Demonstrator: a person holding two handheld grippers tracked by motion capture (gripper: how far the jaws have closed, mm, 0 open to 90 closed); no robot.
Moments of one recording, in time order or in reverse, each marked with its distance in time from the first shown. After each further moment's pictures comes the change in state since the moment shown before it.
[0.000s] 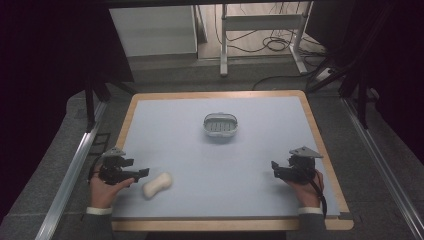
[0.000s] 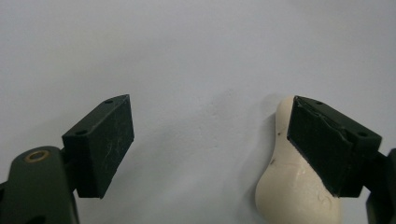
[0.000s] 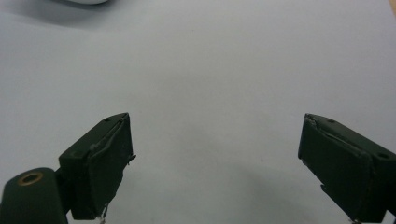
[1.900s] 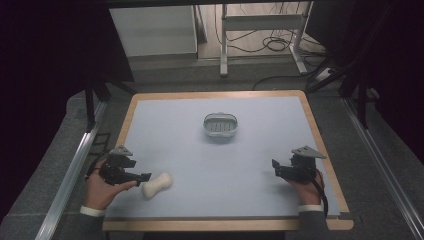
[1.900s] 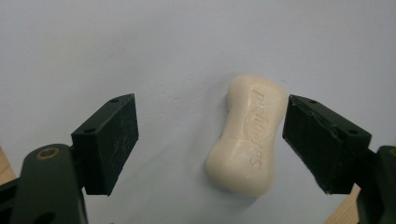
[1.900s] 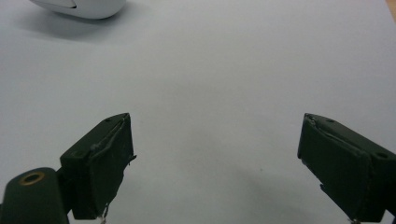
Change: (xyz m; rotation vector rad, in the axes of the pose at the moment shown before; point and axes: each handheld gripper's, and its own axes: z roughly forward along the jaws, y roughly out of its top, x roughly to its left) left arm -0.040 0.028 -0.024 0.168 0.012 0.137; right arm -0.004 0.000 0.001 -0.044 0.023 0.019
